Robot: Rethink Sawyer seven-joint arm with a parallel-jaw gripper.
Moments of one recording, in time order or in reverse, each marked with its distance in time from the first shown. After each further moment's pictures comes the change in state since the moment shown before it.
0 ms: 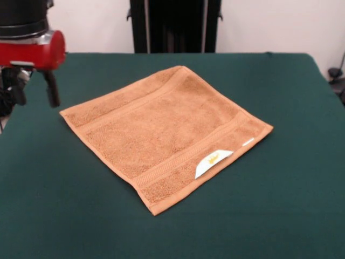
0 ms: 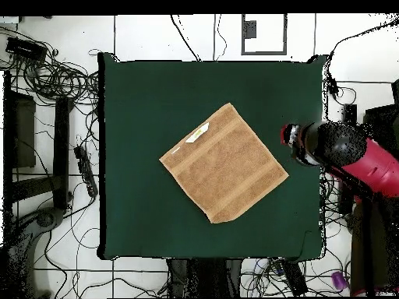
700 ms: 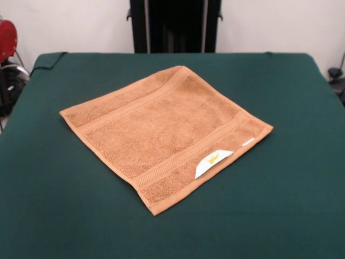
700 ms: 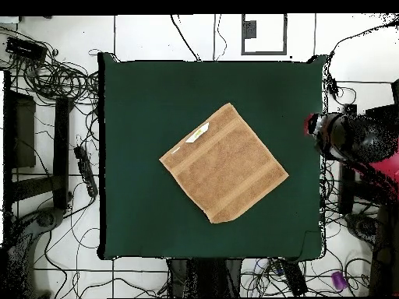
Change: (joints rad) arm -0.041 0.002 0.000 -0.088 -0.008 0.000 0.000
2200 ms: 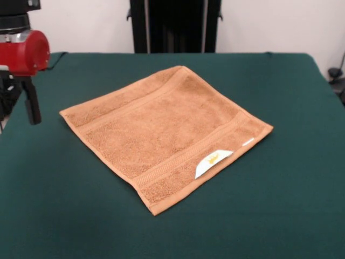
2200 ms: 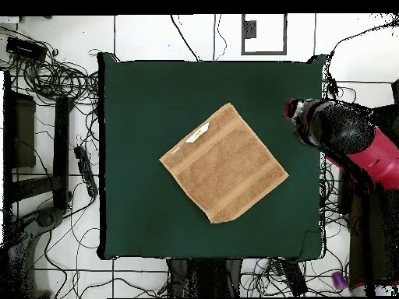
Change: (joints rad) arm 0.043 0.004 0.046 0.057 0.133 -0.127 0.000
